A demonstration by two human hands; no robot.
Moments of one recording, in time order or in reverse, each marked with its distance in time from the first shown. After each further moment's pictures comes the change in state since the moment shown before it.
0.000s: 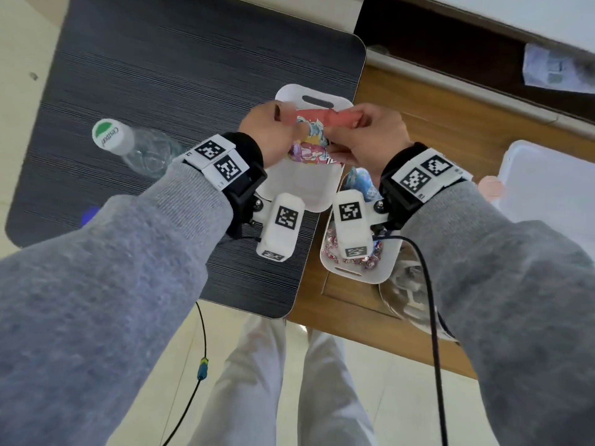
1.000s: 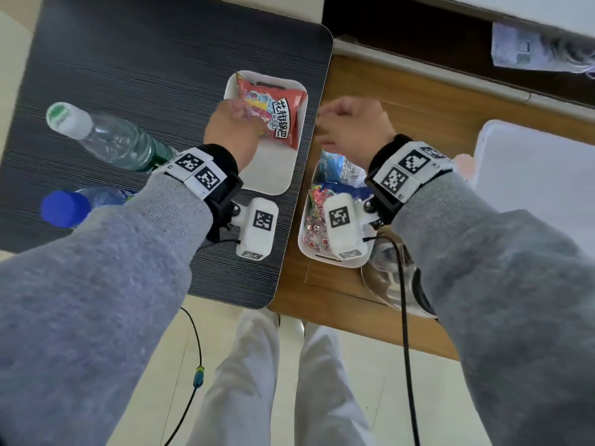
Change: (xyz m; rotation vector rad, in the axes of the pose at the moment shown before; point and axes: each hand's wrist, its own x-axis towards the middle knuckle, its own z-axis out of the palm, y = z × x) left_hand -0.006 -0.003 -0.005 -0.030 0.283 -0.048; right_hand 0.008 -0.004 -0.010 -0.237 -0.040 -0.099
